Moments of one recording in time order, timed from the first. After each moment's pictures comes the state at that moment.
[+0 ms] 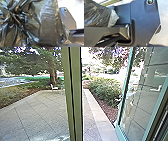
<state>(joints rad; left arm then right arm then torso) 1.51 3.04 -2.74 0.06 -0.05 0.21 -1.59 3.04 -2.67 -0.11 0.00 0.12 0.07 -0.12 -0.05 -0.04</state>
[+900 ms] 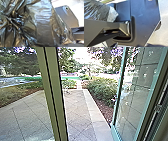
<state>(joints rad) 1.51 3.04 -2.75 0.08 -0.05 0.22 -1.61 3.05 -2.69 -0.11 0.00 0.12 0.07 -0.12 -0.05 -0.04</state>
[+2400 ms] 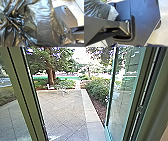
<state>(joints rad) 1.51 3.04 -2.74 0.11 -0.05 0.22 -1.62 3.05 -2.69 -0.11 0.01 0.12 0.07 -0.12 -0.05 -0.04</state>
